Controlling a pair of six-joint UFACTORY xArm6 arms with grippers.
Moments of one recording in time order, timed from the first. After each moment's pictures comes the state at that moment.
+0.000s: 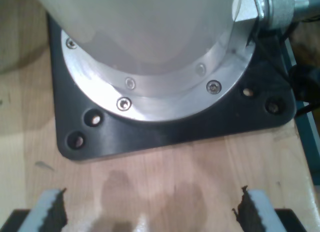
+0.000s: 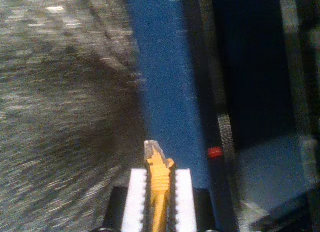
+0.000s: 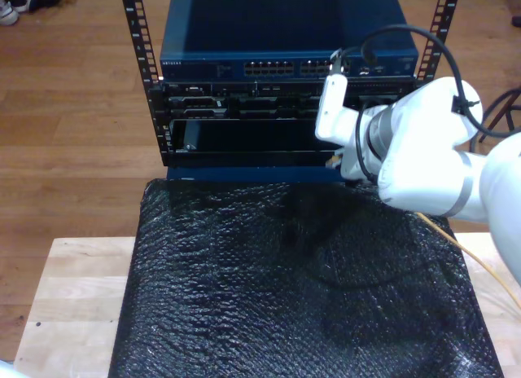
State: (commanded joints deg) left arm 86.7 -22.0 -10.8 -2.7 66.1 -170.5; right arm 19.2 4.5 -48.4 23.4 5.4 -84.7
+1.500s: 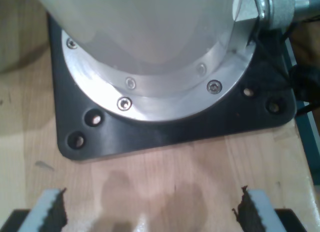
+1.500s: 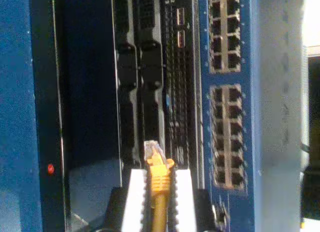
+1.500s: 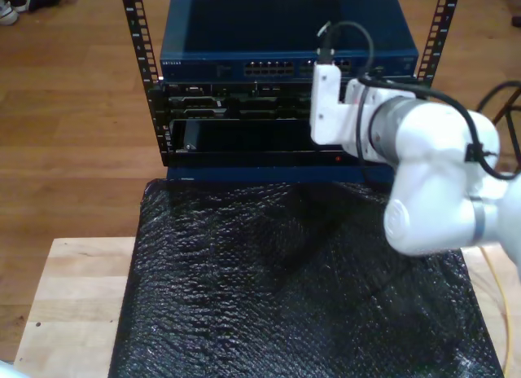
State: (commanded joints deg) left arm 86.7 -22.0 -10.8 -2.7 66.1 -170.5; right arm 19.7 -4.6 -36.0 9.8 -22.9 -88.1
